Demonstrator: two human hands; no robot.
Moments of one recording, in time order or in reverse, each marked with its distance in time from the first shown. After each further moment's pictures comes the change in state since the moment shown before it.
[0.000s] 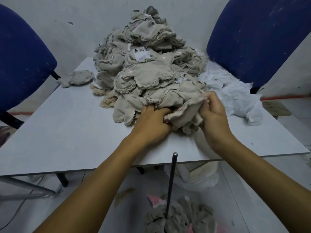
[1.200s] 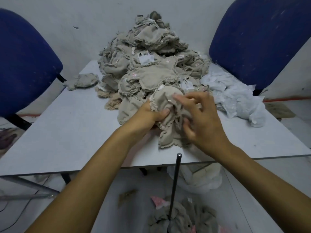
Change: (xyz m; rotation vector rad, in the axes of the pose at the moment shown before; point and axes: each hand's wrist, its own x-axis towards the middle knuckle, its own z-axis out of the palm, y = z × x) left_hand -0.012 0.006 -0.034 -1.156 -0.063 -0.155; right_hand -0.005 0.005 0.003 -0.976 -0.150 -0.704
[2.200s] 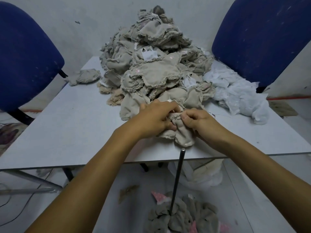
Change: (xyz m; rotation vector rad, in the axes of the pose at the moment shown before) left_hand -0.005 0.012 -0.002 1.201 -0.204 0.292; right_hand 0.005 -0.006 0.001 0.858 -0.441 0.699
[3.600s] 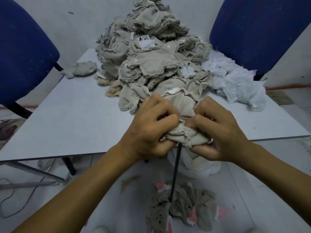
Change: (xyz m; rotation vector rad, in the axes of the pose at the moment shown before) left_hand -0.058 0.019 0.023 0.018 0.676 0.653; right_hand -0.059 -0.011 -0.001 -0.803 0.222 -1.054
